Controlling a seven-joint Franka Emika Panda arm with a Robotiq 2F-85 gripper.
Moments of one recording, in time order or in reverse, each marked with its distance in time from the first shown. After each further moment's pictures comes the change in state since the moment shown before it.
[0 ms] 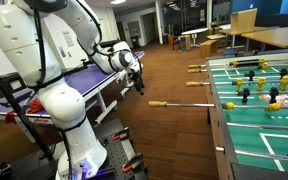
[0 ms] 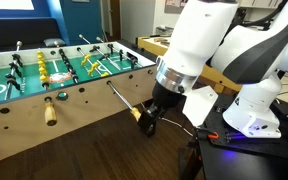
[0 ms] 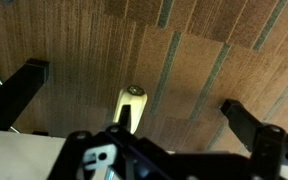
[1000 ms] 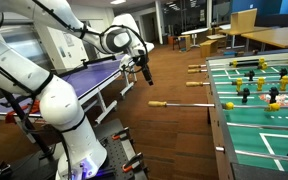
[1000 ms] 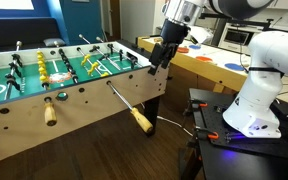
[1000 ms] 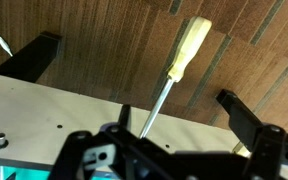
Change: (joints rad) arm -0.265 -0.435 -0.056 -0.090 0.356 -0.261 -0.743
